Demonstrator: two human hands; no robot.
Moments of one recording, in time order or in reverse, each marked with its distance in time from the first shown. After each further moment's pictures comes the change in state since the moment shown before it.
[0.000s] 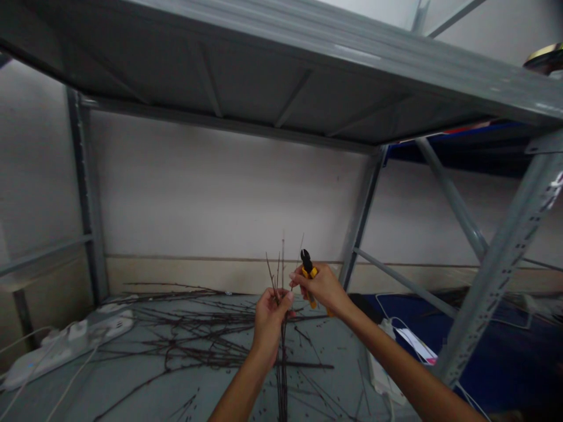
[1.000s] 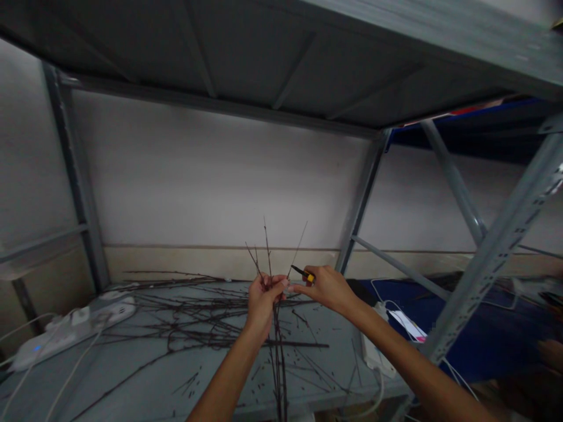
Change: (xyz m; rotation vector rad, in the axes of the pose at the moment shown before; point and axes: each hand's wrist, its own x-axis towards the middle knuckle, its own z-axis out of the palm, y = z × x) left_hand 0.010 0.002 -0.010 -0.048 0.019 -0.052; right_hand -0.022 0.031 -0.014 -0.858 -0.065 -0.120
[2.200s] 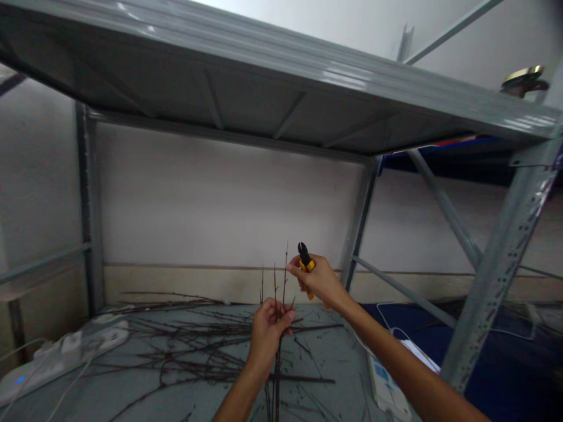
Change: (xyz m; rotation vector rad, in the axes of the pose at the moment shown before) left_hand -0.006 -0.004 0.000 0.165 -0.102 0.040; right_hand 0.050 -0.032 -0.038 0.853 0.201 0.081
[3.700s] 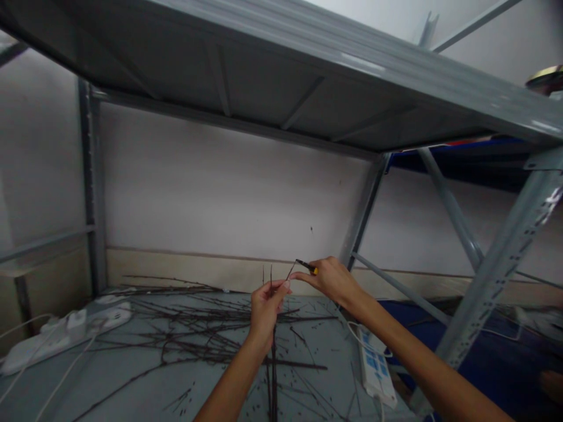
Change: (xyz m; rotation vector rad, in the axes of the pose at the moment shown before) left_hand 0.007 0.025 0.013 0.000 0.141 0.054; right_hand -0.014 0.004 -0.029 -0.983 -0.122 -0.171
